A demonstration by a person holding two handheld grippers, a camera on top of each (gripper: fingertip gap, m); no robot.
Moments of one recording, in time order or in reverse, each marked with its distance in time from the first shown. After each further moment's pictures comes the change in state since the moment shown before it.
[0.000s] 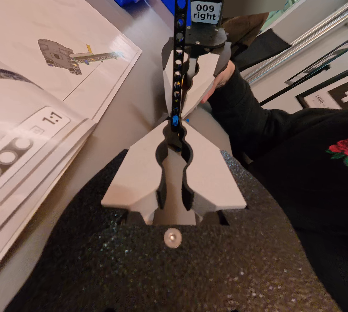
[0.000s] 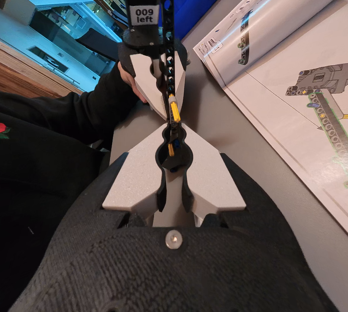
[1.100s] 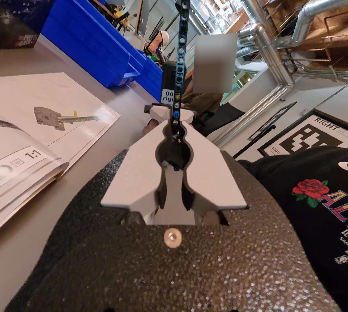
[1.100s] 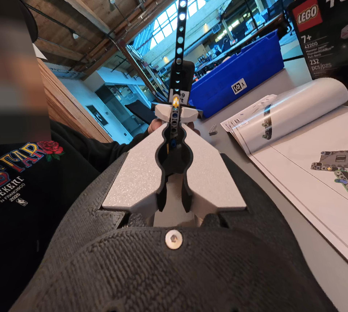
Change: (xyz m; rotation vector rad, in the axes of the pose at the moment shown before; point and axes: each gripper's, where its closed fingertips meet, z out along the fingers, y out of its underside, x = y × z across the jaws) left arm 0.040 -0.054 -0.025 0.404 0.127 -0.019; right arm -0.041 -0.055 -0.014 0.441 -0.199 -0.117
